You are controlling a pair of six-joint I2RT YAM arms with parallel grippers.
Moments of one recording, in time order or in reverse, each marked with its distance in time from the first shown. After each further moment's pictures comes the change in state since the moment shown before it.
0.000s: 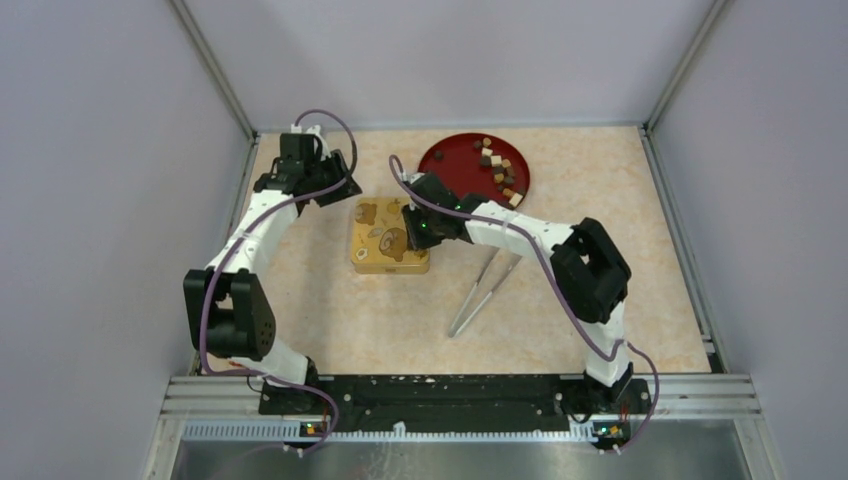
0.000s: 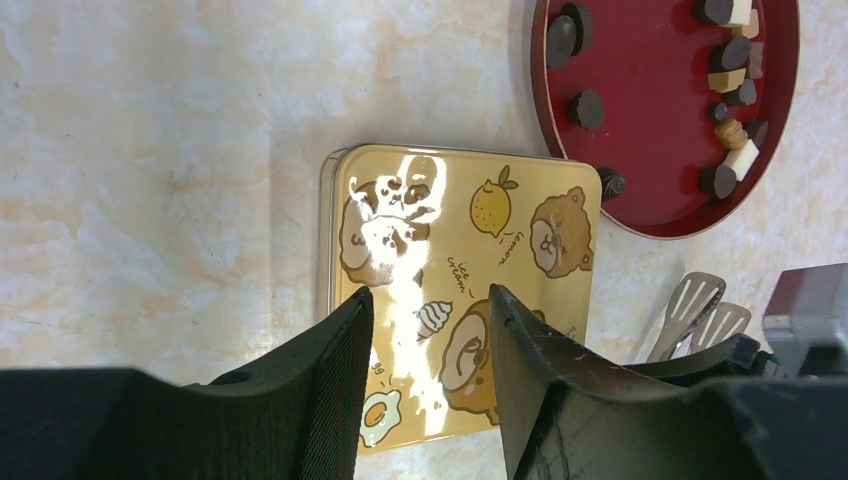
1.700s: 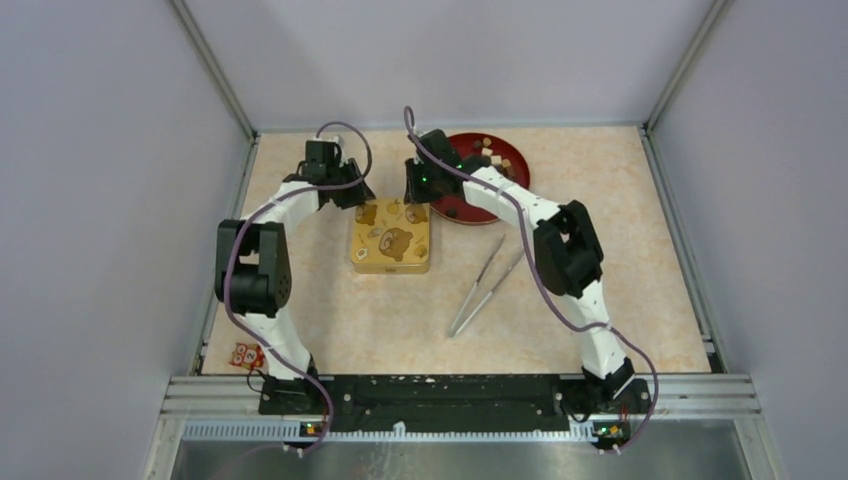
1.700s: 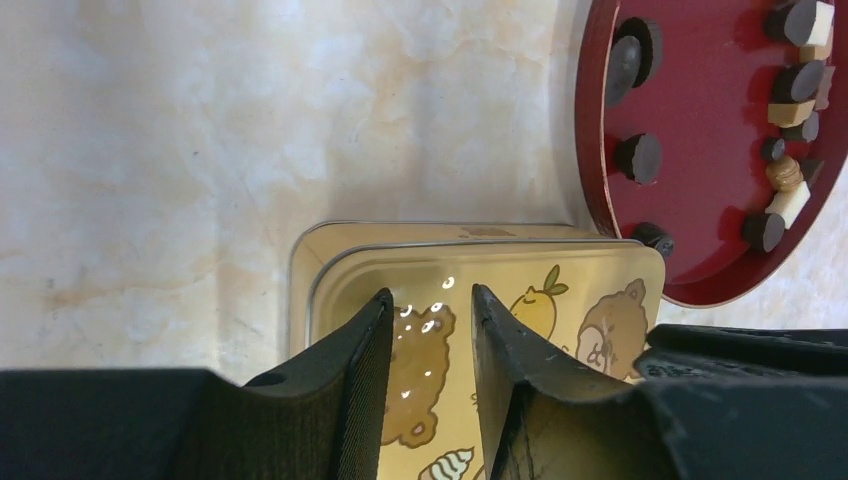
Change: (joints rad) left arm -0.006 0.292 0.005 0.196 0.057 -0.065; right arm -0.146 0.241 0.430 -0.042 -0.053 0.041
